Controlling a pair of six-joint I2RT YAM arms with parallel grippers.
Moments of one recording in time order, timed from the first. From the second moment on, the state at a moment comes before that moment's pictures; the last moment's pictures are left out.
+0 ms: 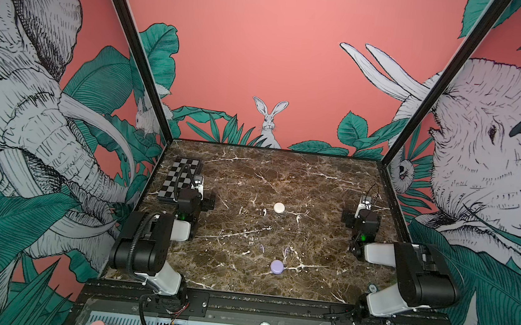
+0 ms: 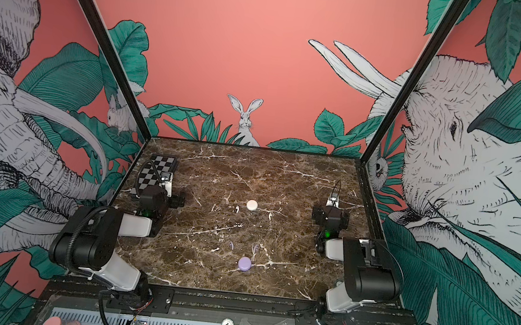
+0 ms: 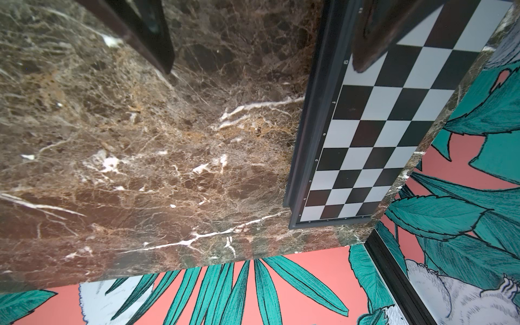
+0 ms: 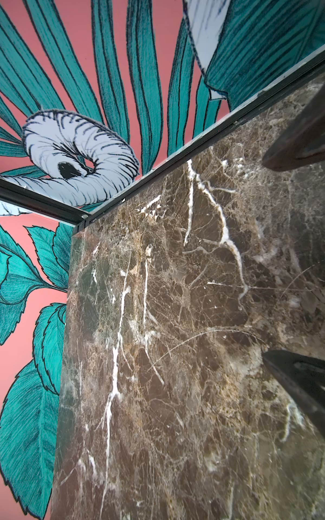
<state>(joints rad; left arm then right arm) -0.05 1.57 0.41 0.78 -0.09 0.13 0.06 1.53 0.38 0.75 0.36 -0.03</state>
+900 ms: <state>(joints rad) -0.05 1.57 0.41 0.78 -0.09 0.13 0.06 1.46 0.38 0.68 0.38 -0.03</state>
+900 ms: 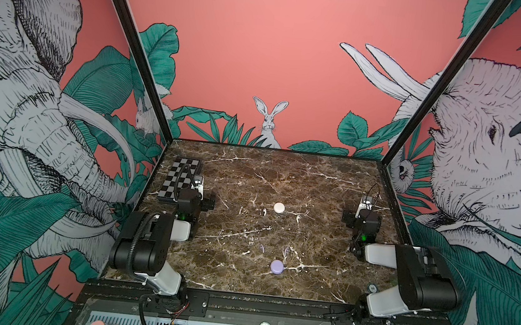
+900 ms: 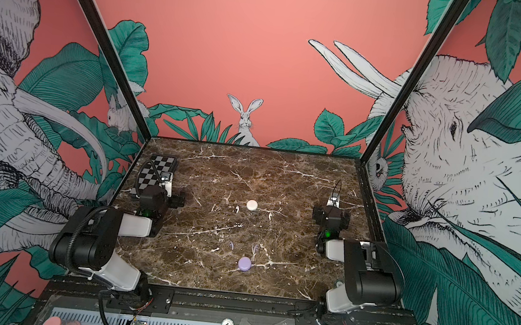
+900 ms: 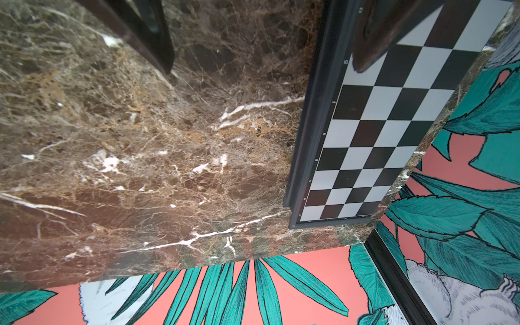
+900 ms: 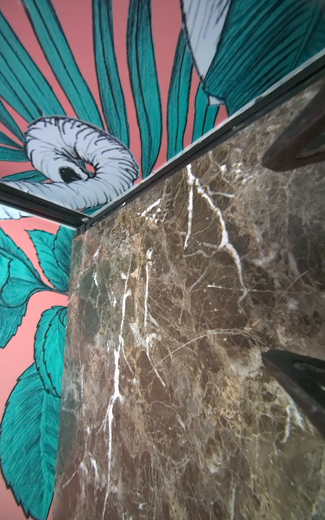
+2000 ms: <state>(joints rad) -0.06 0.96 0.76 -0.25 0.04 -0.55 0.10 0.94 0.67 -0.08 0.23 0.62</state>
